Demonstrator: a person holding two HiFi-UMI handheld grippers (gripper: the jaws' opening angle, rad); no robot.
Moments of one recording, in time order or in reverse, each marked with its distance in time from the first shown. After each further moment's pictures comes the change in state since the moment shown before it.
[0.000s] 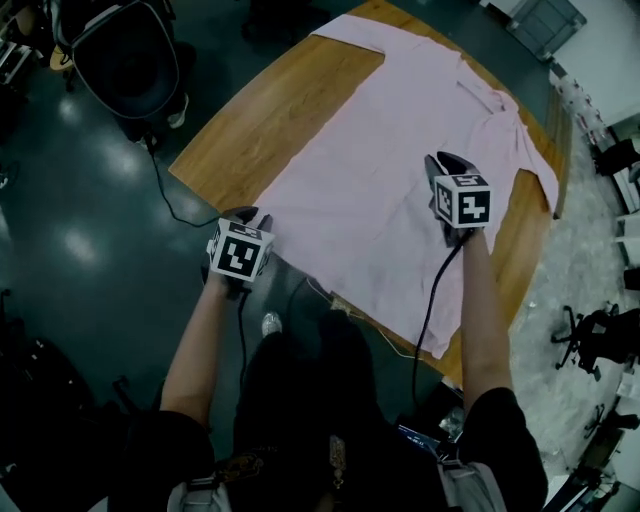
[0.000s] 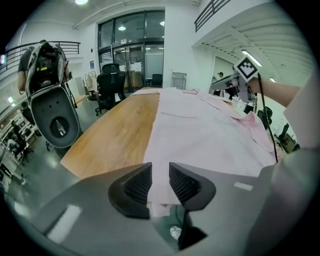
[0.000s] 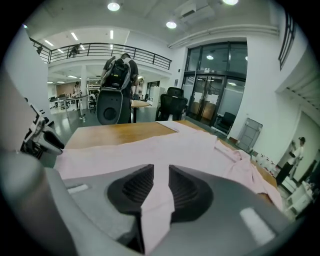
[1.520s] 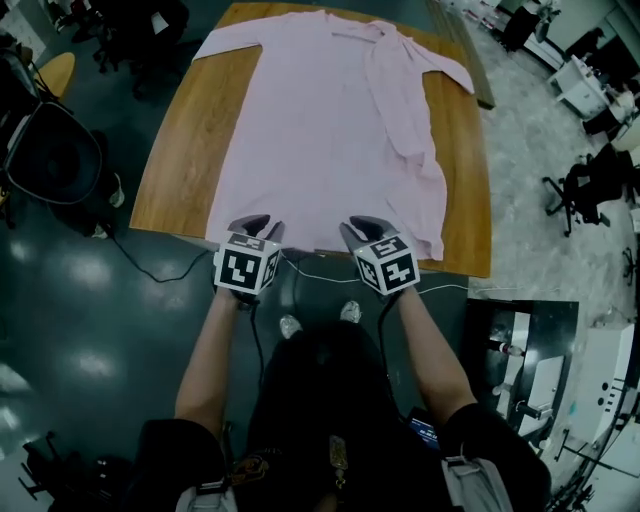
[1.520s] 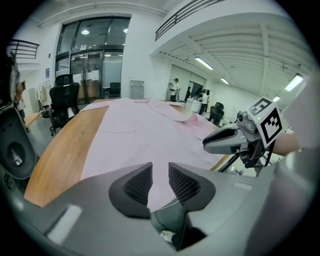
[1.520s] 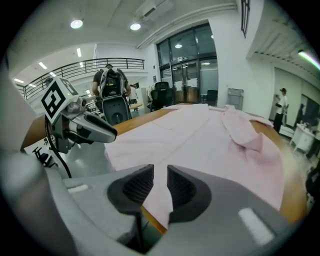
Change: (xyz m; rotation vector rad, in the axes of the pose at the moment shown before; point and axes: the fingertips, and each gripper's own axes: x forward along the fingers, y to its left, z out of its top) left arm -0.051 -0.130 0.018 0.262 -0.089 -0.399; right arm -0.137 0.206 -0.148 0.356 0.025 -0.002
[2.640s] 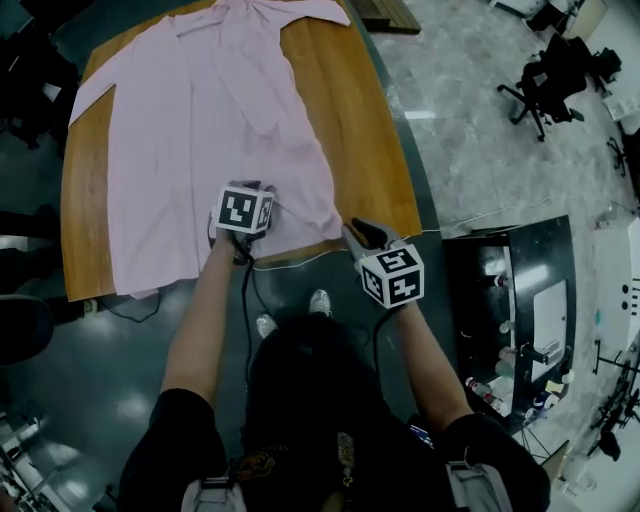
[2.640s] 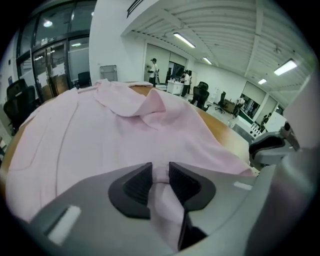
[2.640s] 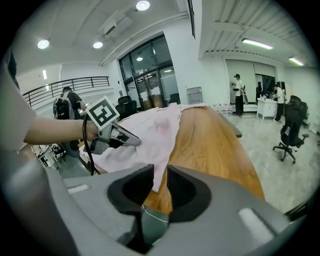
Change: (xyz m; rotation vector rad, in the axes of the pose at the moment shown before) left arm 0.243 -0.203 0.076 0.191 0.188 -0.164; right arm -0.156 -0.200 -0.153 0.324 -0.124 -0.234
